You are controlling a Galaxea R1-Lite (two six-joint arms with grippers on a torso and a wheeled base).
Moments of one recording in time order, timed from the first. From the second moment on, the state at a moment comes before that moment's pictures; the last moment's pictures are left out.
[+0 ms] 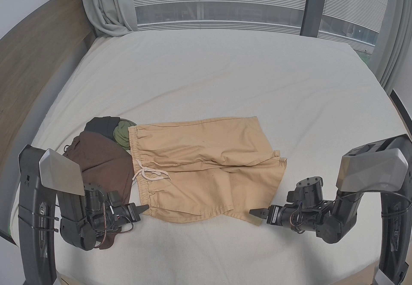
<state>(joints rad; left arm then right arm) -0.11 2.54 -0.45 -1.55 -0.48 -0.45 0.43 2.37 -0.53 -1.14 0.18 0.60</state>
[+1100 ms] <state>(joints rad) -0.11 2.53 -0.45 -1.55 -0.48 -0.44 0.51 2.46 -0.57 -1.21 0.08 0.72</state>
